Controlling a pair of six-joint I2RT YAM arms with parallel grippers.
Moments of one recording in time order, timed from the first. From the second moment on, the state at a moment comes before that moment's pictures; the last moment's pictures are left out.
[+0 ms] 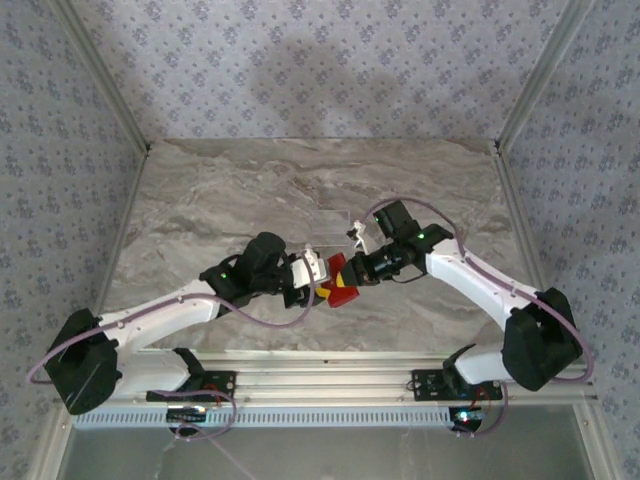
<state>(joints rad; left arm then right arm) -0.86 1.19 0.71 -0.11 0.40 0.39 0.56 1.36 0.98 -0.71 -0.75 0.31</state>
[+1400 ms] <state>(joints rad) -0.92 1.30 0.79 -0.17 0.28 0.46 0.65 1.35 1.02 -0.76 -0.56 0.48</state>
